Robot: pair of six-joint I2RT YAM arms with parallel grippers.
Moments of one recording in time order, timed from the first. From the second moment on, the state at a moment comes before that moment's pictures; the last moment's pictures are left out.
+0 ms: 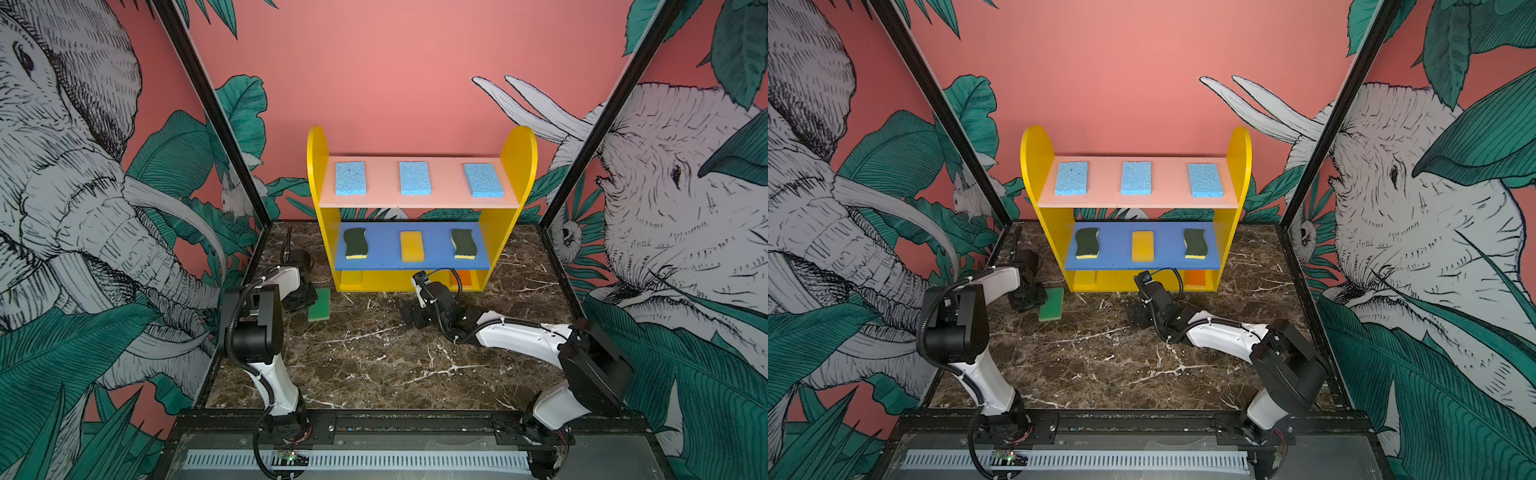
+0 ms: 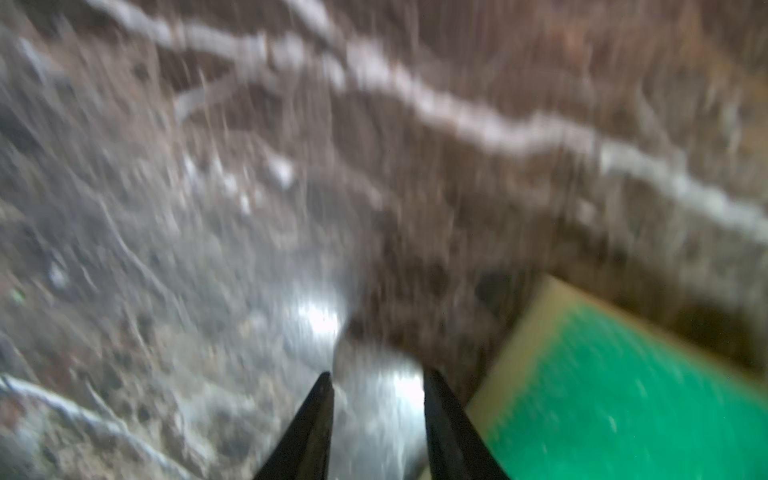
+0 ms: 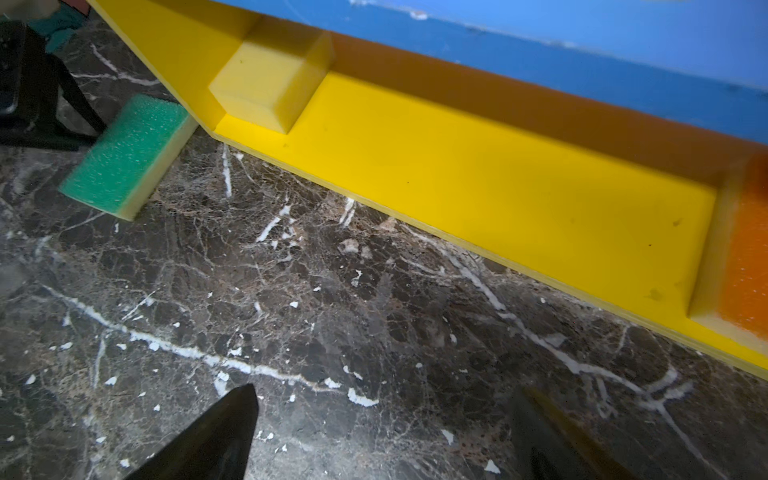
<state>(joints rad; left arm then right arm) 0.01 1.78 1.08 -0.66 -0.21 -0.46 0.85 1.56 0.88 -0.03 0.17 0.32</state>
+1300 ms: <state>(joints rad) 0.08 1.79 1.12 -0.57 -0.14 -0.51 1.00 1.98 1.24 0.17 -0.10 -0.07</state>
